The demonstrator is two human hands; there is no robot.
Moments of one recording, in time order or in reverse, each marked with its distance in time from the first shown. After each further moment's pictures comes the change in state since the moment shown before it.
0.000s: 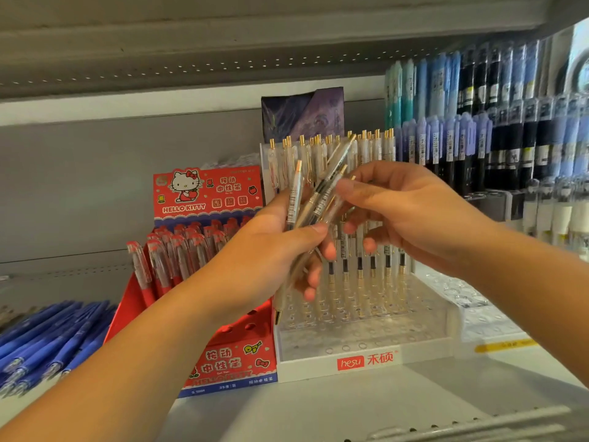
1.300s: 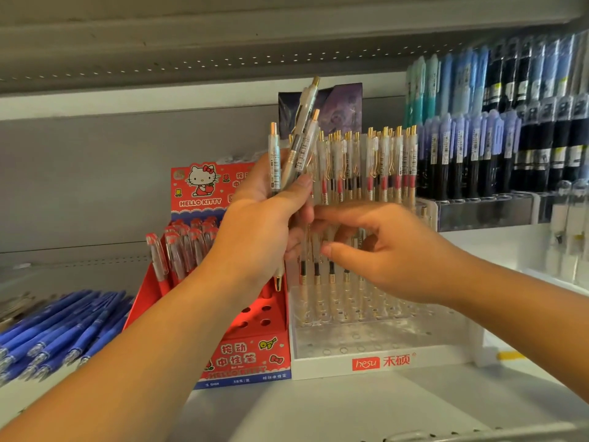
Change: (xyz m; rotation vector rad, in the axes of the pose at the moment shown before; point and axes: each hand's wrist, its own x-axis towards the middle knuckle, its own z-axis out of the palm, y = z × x) left_hand 0.005 0.004 -0.009 -0.047 0.351 0.173; right_hand 0.000 0.024 0.025 -0.791 -0.145 -0.288
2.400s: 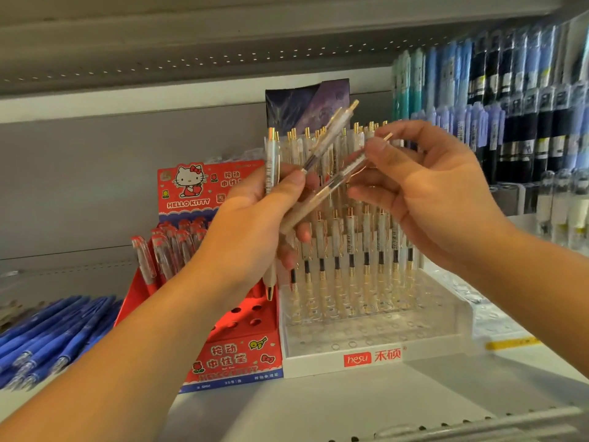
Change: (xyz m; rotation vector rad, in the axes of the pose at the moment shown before) left_hand -0.005 0.002 0.002 0.084 -0.037 -0.034; right_hand 0.003 -0.006 -0.030 1.088 0.522 0.098
